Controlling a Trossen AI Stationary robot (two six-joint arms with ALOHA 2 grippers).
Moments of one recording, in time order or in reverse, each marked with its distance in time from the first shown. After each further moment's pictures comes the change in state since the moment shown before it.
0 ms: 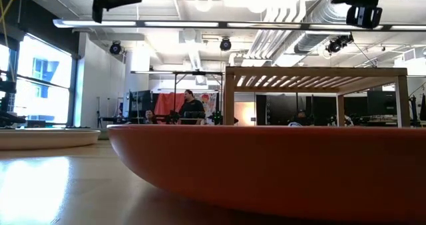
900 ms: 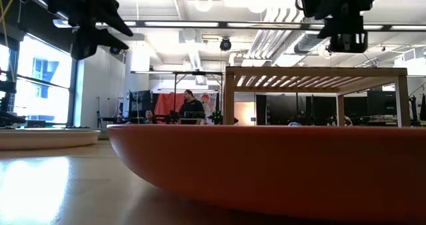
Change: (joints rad) left arm 0.000 0.108 0.000 -0.448 0.360 -0.557; right arm 0.000 0.297 -0.001 0.115 -0.100 0.090
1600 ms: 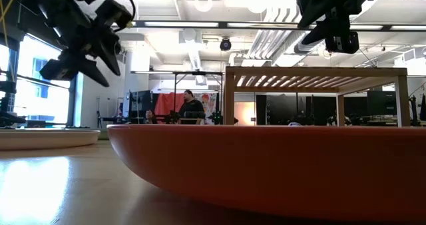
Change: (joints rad) left arm 0.000 0.225 0.000 -0.106 0.160 -0.375; right arm 0.000 -0.001 0.000 0.027 0.175 0.016
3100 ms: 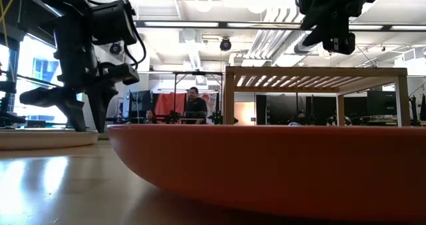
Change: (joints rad) left arm 0.000 0.361 0.000 -0.014 0.000 -0.221; right arm 0.000 0.000 0.000 -0.017 -0.004 -0.121
